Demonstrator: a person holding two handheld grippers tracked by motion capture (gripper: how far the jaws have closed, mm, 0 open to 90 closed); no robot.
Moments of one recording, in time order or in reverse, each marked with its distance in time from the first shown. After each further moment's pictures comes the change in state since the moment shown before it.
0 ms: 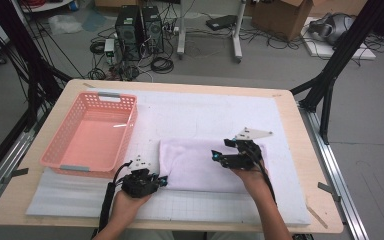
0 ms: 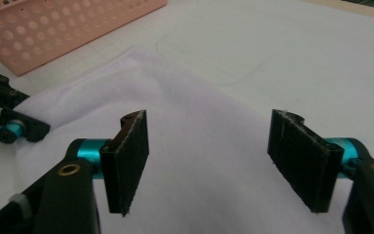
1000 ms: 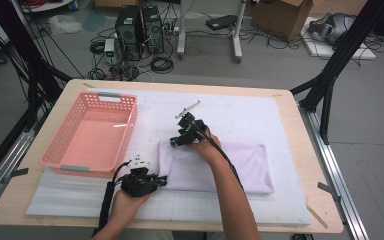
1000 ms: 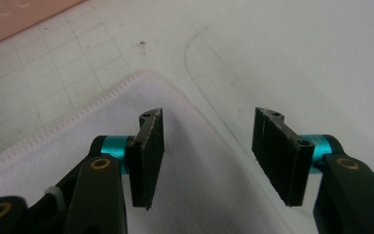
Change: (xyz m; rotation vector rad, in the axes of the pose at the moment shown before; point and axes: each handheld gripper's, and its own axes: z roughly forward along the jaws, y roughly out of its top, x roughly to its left) left arm 0.002 0.001 -0.001 0.010 -0.011 -0.022; right arm 0.020 0.073 0.158 0.338 0.127 -0.145
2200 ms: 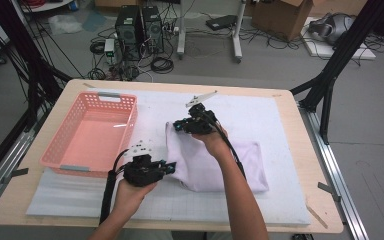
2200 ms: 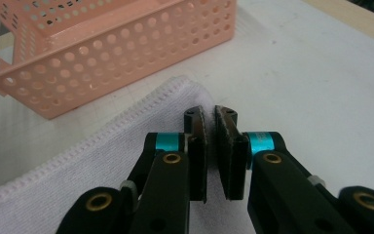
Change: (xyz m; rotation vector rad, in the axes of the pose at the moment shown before) left arm -0.034 0.054 -0.017 -0.132 -0.122 0.046; right arm -0.001 0.008 -0.063 -0.223 0.077 -0.001
